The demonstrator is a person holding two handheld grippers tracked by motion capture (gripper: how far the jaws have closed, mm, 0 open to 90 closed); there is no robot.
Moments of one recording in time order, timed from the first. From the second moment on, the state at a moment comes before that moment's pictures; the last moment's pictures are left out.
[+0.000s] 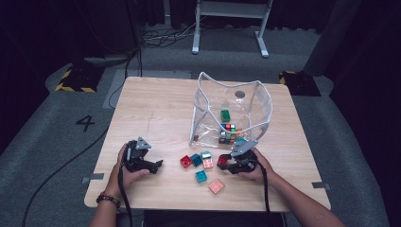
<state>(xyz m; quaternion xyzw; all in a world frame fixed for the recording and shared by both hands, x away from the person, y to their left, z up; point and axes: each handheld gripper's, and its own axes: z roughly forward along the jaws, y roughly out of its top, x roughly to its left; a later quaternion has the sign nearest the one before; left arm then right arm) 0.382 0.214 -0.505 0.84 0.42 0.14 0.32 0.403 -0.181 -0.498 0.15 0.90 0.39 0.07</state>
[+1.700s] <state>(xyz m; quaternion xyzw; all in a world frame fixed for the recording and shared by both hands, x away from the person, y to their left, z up) 0.382 0.214 -0.505 0.84 0.42 0.14 0.32 0.387 -0.288 -0.393 0.15 0.87 0.45 0.13</state>
